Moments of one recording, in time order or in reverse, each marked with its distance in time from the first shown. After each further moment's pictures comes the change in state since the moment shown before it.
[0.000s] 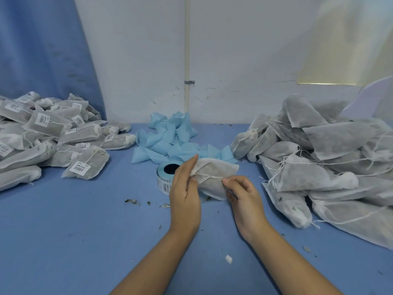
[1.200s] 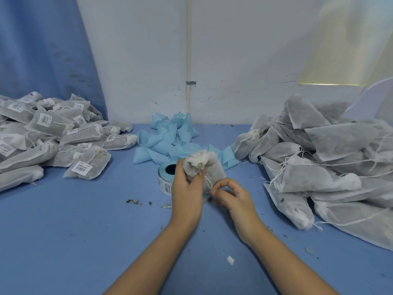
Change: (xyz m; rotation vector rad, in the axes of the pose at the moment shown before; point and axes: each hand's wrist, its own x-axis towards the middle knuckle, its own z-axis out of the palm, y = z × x) left_hand 0.015 0.011 0.003 -0.135 0.023 -0.092; right_hand -0.006 0.003 0.004 -0.300 -0.262 -0.052
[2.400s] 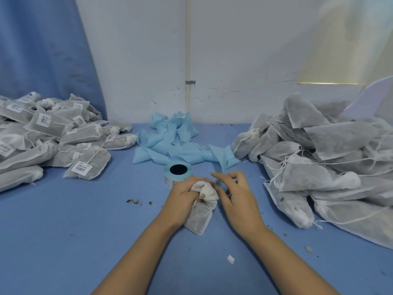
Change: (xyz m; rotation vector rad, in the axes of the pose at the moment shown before) left_hand 0.001 -0.003 -0.021 -0.270 -0.446 -0.360; right_hand 0.005 0.009 -0.012 -0.889 0.093 -0.400
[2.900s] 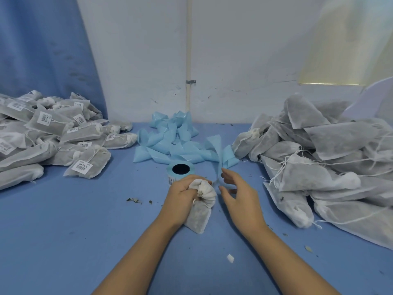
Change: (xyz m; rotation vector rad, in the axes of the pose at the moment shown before) left_hand 0.008 -0.011 -0.013 0.080 0.080 -0.067; right_hand 0.000 0.001 -0.002 0.205 0.003 0.169
